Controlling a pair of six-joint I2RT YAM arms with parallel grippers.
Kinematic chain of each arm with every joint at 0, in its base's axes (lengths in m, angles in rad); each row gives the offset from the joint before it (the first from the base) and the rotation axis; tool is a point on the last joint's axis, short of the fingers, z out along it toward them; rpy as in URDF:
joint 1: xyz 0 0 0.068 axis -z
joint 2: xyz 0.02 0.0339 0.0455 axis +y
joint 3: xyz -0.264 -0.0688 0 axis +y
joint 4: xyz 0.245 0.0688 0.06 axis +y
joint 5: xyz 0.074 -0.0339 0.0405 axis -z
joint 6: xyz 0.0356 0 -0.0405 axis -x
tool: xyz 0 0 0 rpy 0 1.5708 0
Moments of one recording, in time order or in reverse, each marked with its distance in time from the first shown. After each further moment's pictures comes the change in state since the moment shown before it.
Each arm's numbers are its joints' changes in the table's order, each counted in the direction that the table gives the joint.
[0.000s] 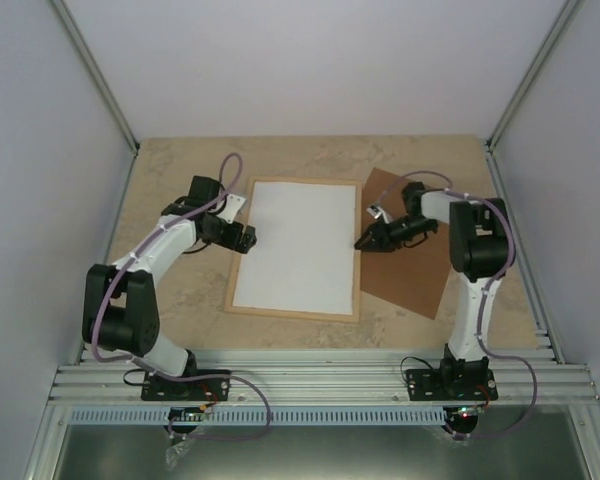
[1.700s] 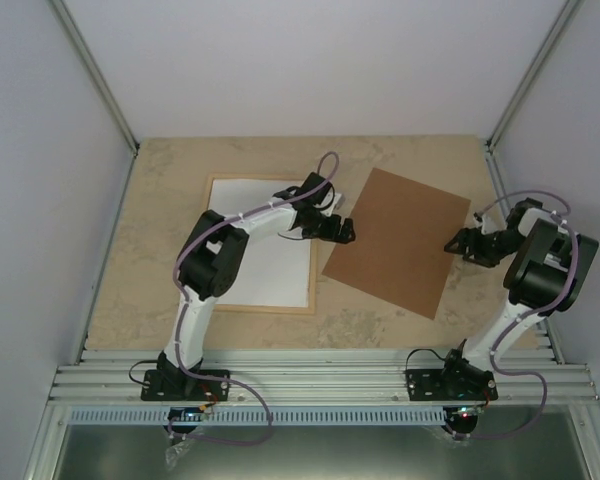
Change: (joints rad) left arm 0.436 0.704 -0.617 -0.133 0.140 0.539; right arm 0.578 -0.240 0.157 0.052 0.386 0.053
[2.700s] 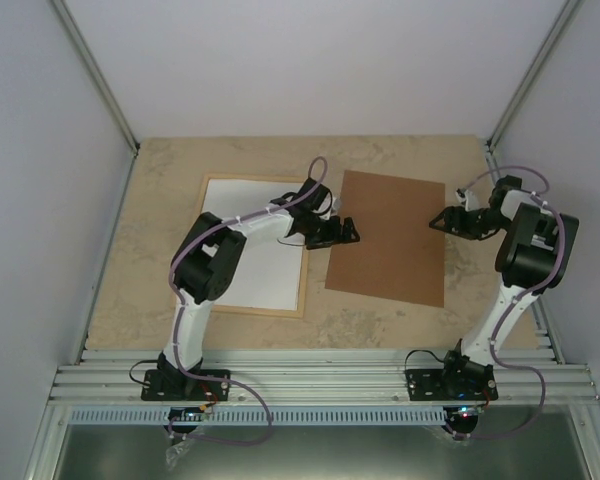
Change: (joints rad) left arm 0.008 -0.091 0.172 -0.129 0.114 0.240; right arm -0.126 0.200 -0.239 -0.105 -0.138 -0.006
